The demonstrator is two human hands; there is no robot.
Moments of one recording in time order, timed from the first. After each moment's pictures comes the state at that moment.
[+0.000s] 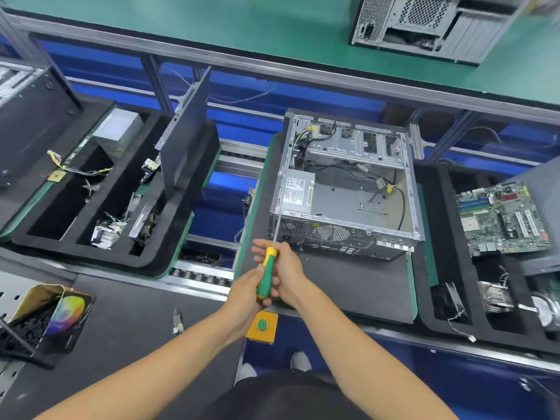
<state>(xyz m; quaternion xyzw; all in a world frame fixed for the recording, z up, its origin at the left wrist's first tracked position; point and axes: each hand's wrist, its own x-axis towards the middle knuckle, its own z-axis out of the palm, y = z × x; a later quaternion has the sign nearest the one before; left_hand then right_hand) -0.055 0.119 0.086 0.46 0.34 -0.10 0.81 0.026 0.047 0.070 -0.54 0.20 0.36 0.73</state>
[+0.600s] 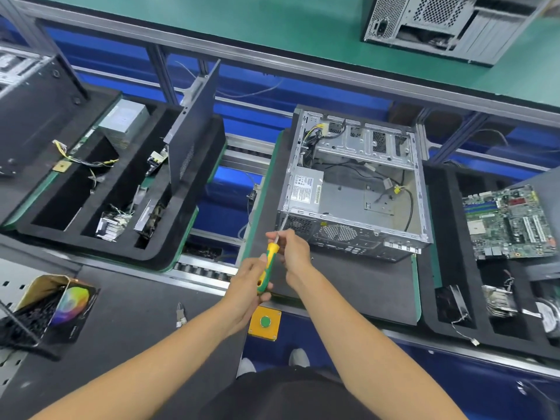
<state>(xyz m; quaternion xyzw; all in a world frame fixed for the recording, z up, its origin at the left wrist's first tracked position) -0.055 0.134 0.085 0.48 0.36 -0.10 0.79 0.048 0.060 0.066 -0.64 0.22 0.26 0.69</state>
